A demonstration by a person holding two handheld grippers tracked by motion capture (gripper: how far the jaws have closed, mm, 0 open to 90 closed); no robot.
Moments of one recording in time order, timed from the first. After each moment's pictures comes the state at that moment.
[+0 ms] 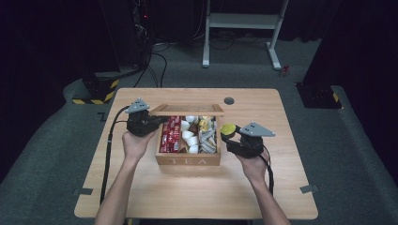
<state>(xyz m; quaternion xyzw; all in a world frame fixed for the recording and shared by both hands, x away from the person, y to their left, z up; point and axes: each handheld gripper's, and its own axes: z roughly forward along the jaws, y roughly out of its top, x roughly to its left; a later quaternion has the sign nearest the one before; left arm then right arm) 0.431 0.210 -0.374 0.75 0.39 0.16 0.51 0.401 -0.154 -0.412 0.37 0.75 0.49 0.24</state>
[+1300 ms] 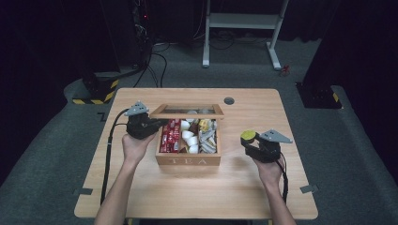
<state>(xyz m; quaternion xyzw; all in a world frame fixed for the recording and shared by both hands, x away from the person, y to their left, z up) 0.426 0.212 -0.381 0.75 0.39 0.15 0.51 0.408 -0.213 -0.454 0.44 0.74 0.45 0.25</state>
